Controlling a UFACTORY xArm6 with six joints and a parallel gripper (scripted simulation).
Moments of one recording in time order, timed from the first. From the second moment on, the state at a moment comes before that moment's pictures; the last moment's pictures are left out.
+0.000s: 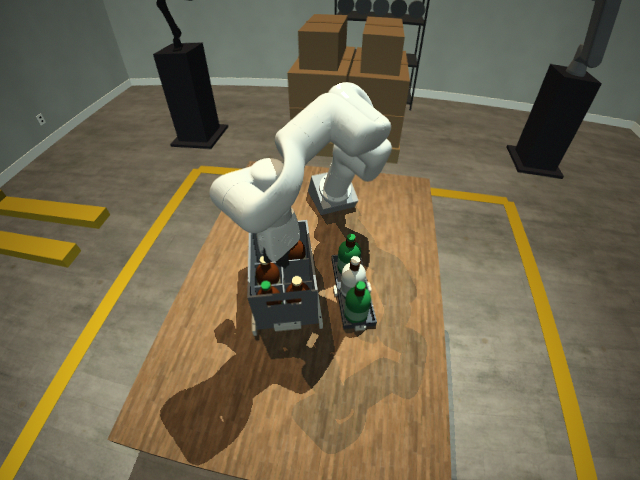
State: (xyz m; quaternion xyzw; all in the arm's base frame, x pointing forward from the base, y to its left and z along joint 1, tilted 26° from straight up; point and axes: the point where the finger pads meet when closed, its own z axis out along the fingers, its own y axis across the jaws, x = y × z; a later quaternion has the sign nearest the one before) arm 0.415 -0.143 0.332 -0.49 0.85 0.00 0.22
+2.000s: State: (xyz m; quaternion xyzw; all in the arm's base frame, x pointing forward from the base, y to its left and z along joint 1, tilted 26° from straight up) arm 0.238 0.031 0.284 -0.48 0.85 -0.01 0.23
